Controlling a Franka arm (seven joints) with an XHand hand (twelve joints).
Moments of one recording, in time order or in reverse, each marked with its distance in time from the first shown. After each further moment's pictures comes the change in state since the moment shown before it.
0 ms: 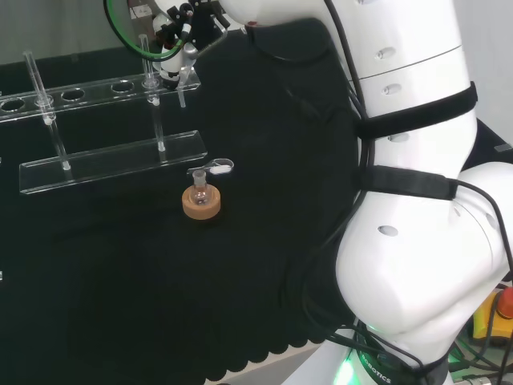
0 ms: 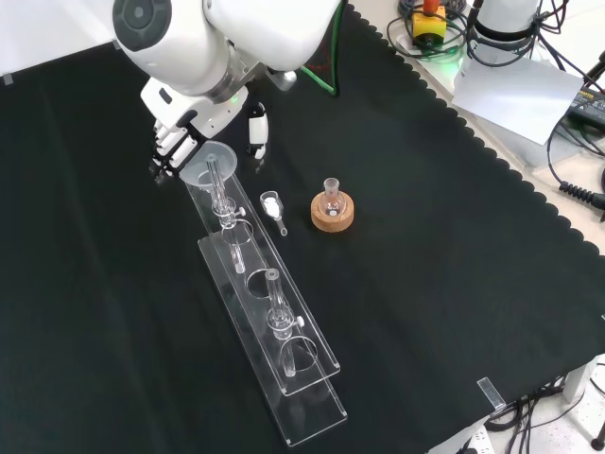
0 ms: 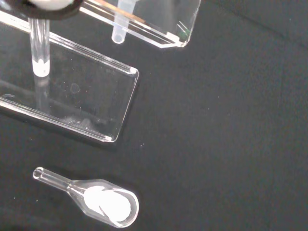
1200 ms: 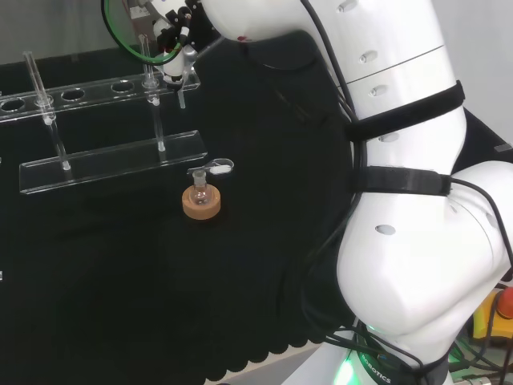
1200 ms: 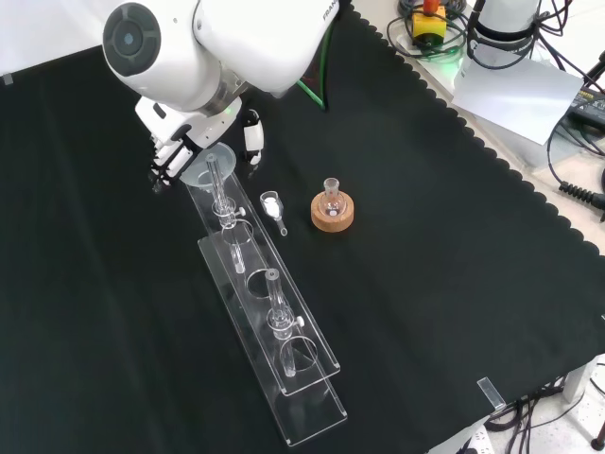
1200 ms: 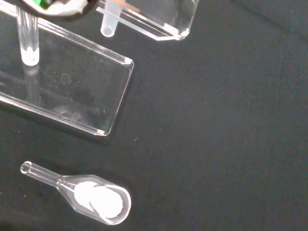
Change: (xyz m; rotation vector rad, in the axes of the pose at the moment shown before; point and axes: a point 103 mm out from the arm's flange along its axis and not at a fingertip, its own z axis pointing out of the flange) arm 0.001 0.012 0.005 0.036 -0.030 -0.002
